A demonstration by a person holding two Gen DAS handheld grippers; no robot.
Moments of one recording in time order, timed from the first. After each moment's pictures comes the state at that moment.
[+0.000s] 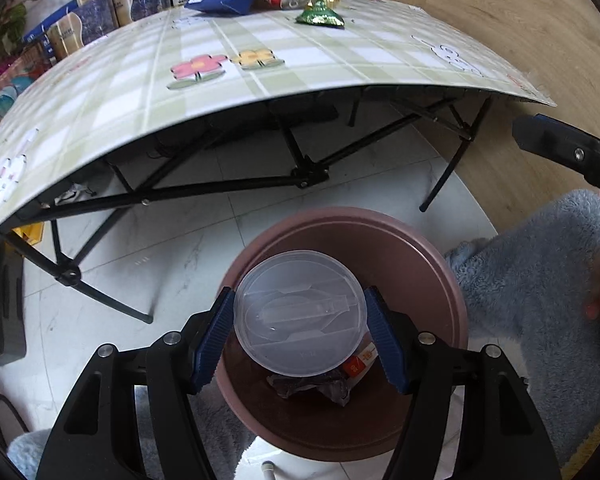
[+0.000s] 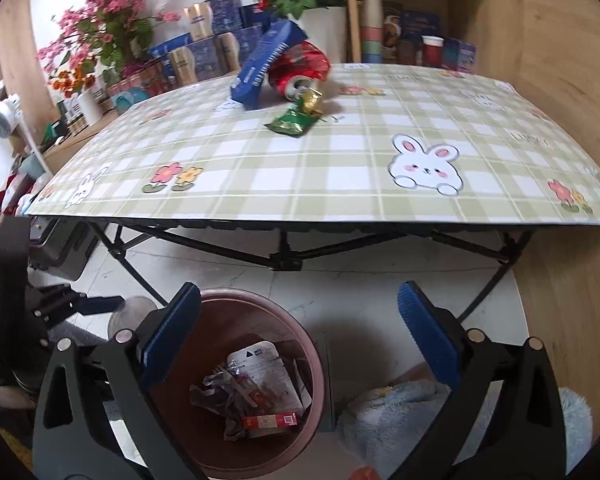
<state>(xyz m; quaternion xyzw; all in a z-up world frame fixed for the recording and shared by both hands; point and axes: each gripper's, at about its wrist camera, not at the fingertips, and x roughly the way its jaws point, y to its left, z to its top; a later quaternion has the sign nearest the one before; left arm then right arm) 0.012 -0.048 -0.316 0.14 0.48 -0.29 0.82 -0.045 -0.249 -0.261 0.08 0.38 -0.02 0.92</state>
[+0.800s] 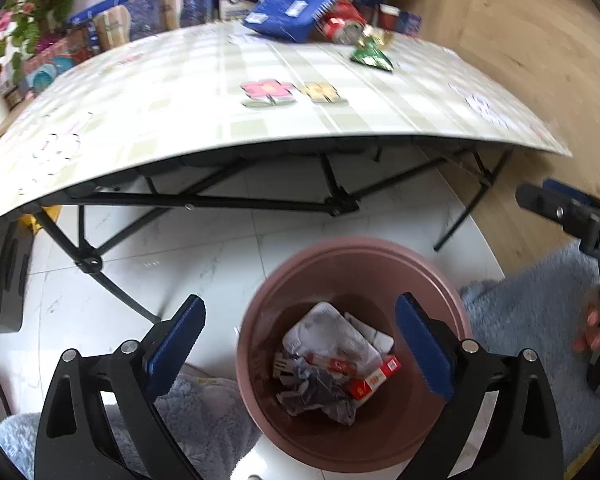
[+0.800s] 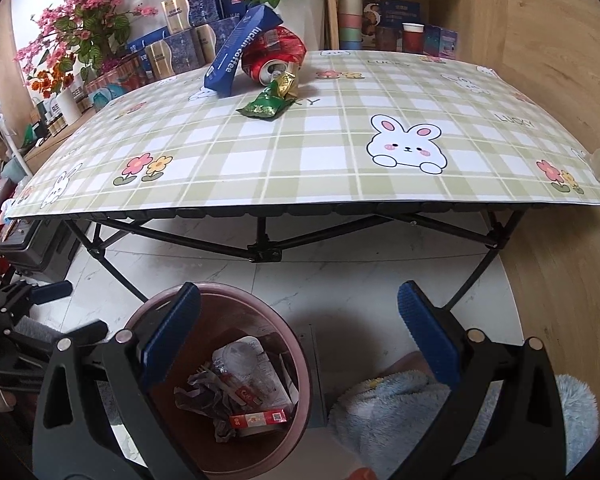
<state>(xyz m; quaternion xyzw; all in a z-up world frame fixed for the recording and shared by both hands) 0.015 -0.017 -0.299 0.08 0.44 -0.24 0.86 -0.042 -0.253 -0.274 0.08 0.39 -0.05 0.92</state>
